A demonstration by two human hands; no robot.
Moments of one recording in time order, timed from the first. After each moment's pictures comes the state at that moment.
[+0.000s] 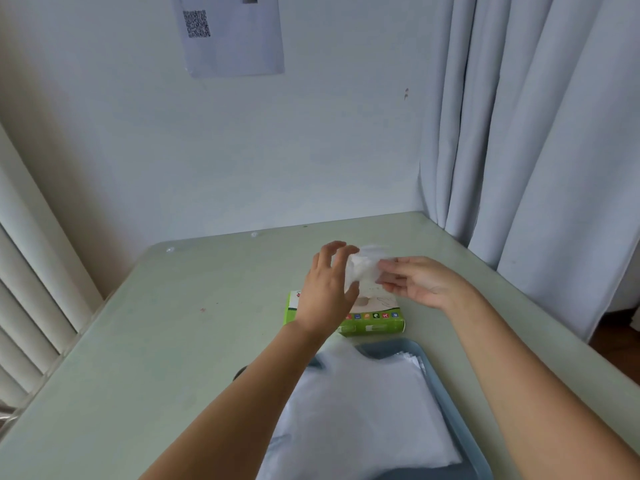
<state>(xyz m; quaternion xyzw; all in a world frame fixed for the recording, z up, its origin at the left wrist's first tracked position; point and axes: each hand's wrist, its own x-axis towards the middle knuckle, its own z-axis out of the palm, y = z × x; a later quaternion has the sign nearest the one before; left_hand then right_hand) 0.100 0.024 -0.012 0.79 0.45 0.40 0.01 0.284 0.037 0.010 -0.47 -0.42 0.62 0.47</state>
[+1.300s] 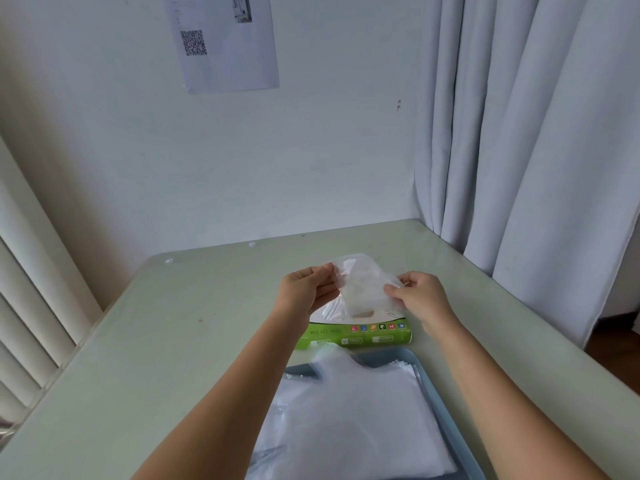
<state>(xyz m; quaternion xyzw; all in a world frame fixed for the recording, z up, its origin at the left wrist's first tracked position) 0.087 0.025 0.017 0.40 0.43 0.53 0.62 0.281 0.029 -0.019 -0.64 -0.46 0.33 0.51</state>
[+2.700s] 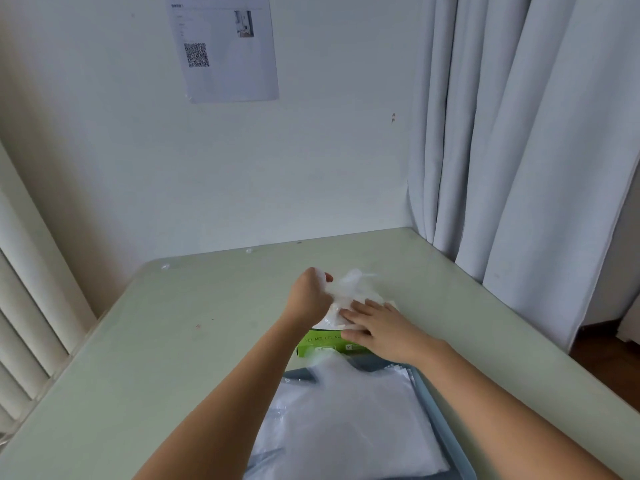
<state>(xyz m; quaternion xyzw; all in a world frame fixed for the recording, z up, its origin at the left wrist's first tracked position) 0.094 0.030 0.022 0.70 0.60 0.30 0.23 0.254 0.009 -0.030 -0.55 -0.83 0.07 0.03</state>
